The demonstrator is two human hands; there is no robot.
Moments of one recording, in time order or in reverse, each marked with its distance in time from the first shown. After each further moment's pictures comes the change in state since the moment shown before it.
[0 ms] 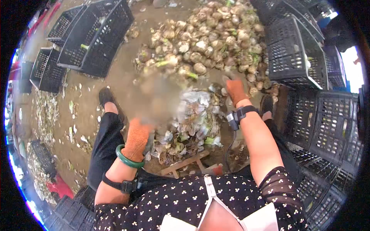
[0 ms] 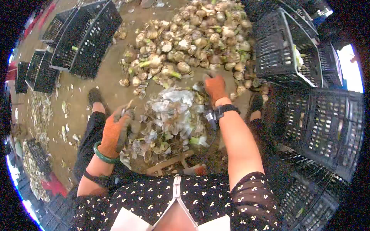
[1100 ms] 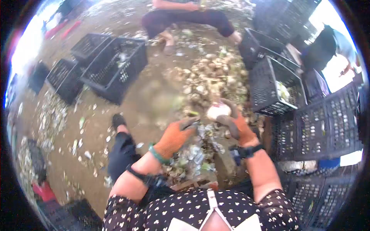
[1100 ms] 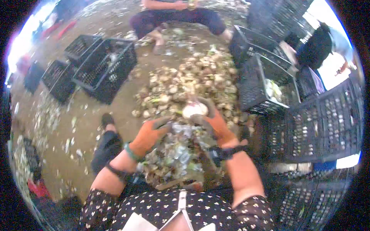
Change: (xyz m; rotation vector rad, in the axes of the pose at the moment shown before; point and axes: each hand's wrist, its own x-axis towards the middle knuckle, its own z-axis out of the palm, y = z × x) left_hand -0.038 0.082 0.064 0.366 -0.197 0.451; right_hand -0.161 -0.111 -0.153 1.169 -0.162 -0.235
